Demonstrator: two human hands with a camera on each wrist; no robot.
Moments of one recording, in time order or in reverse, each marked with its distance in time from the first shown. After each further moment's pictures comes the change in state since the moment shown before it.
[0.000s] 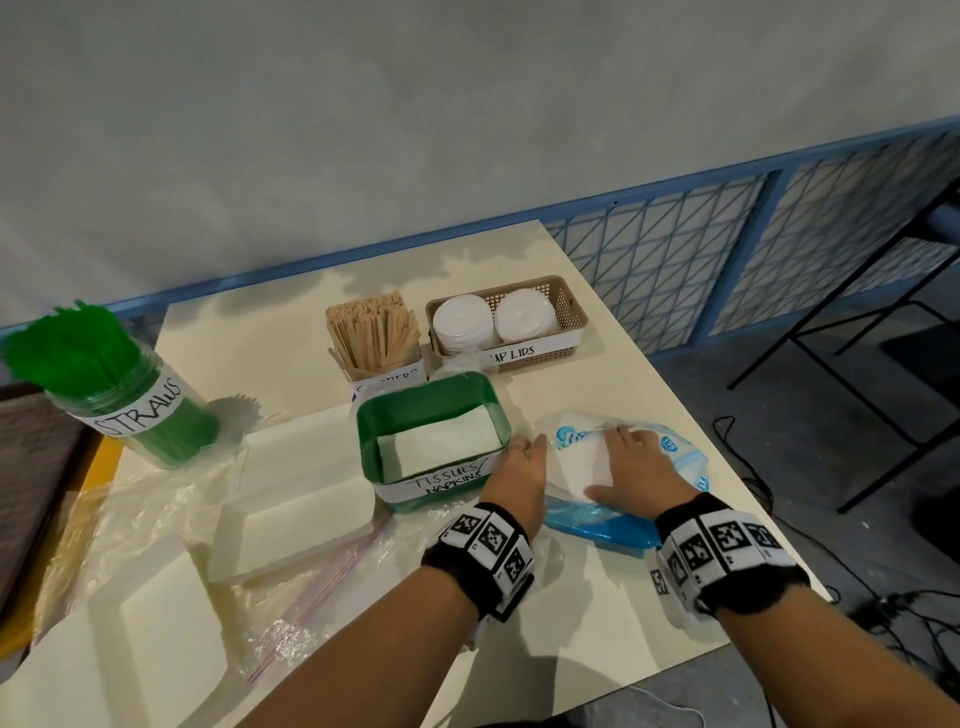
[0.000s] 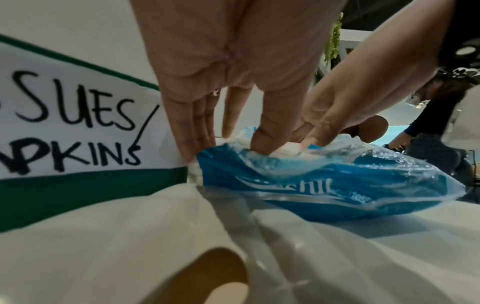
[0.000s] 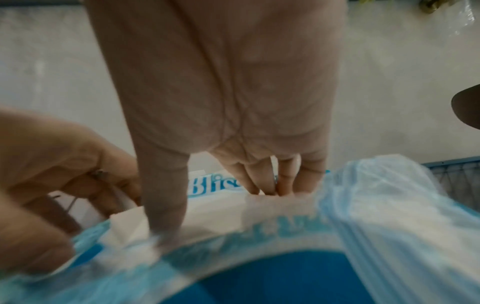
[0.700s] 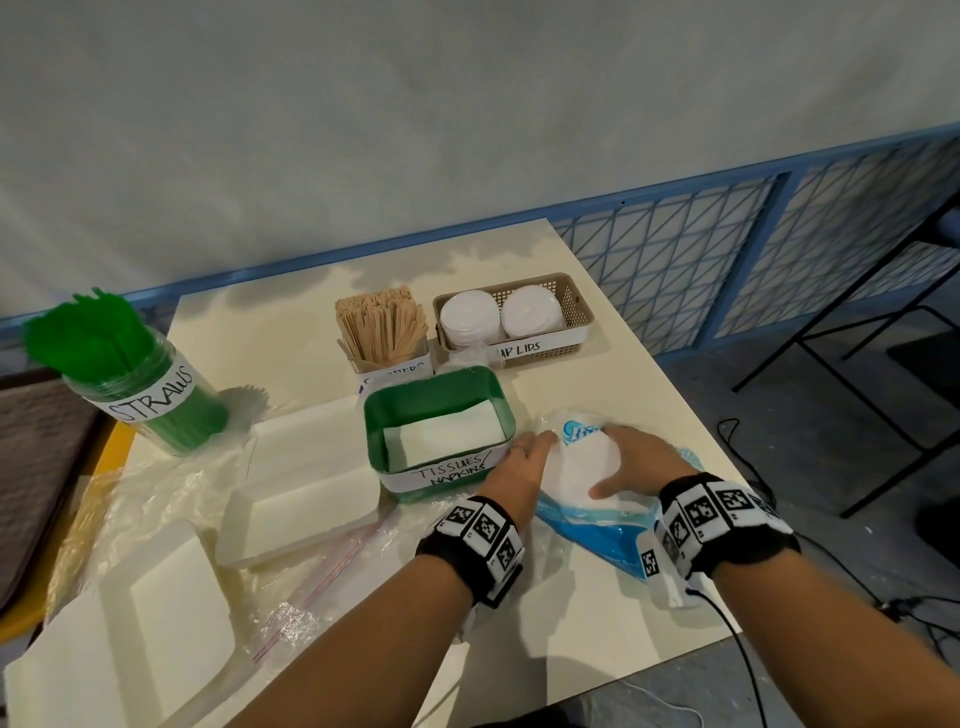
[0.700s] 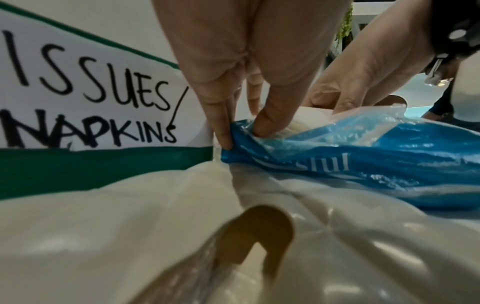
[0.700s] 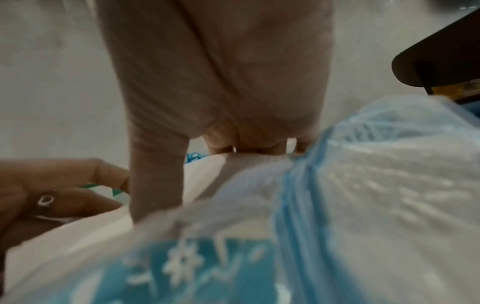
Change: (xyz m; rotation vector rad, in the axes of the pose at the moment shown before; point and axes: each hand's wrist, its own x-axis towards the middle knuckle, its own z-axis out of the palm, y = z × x) left_hand -0.004 -0.013 0.002 -0.089 -0.019 0.113; right_hand 0.006 0.003 -0.013 0.122 -0.096 0.003
